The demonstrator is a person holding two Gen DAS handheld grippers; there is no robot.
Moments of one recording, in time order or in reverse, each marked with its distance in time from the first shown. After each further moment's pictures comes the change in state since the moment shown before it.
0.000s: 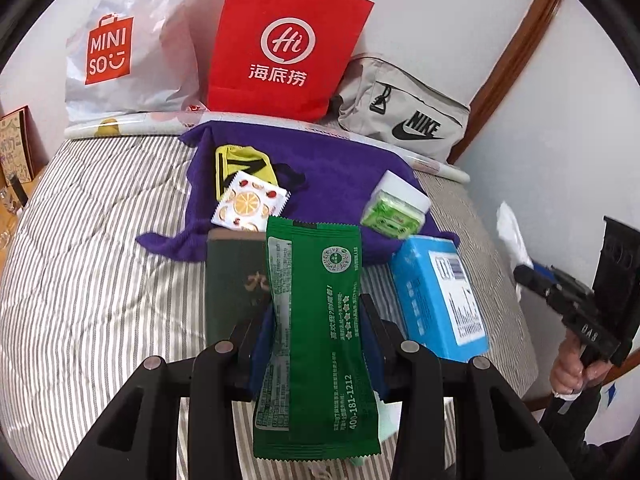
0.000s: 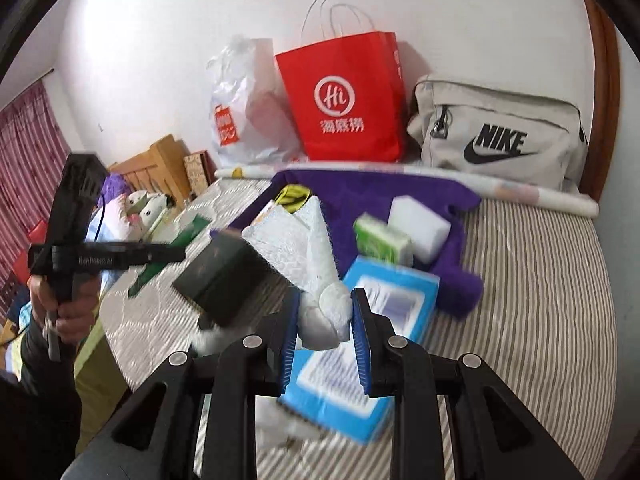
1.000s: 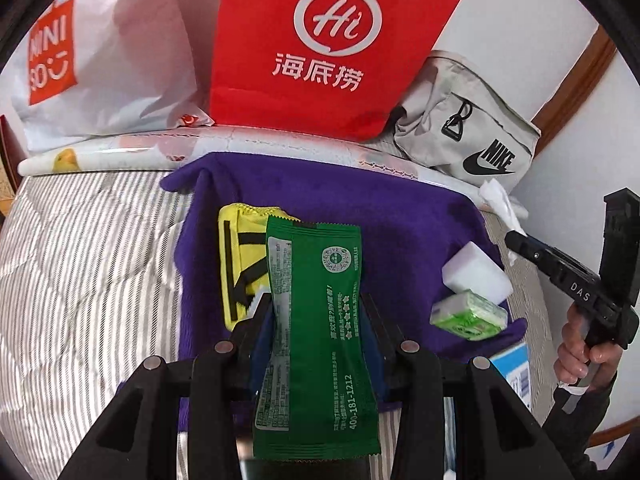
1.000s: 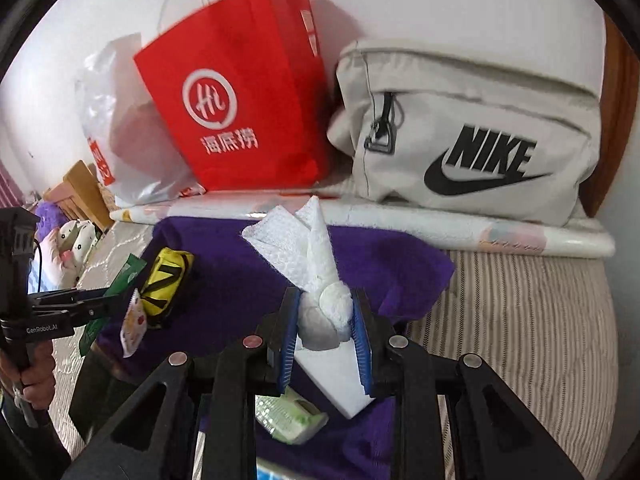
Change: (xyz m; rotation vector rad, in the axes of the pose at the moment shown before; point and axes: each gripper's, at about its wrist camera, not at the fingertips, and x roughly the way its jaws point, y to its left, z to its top) left arm 0.117 0.041 0.110 -0.047 0.077 0.061; right arm 0.155 -0.094 0.108 0.124 0.107 -0.175
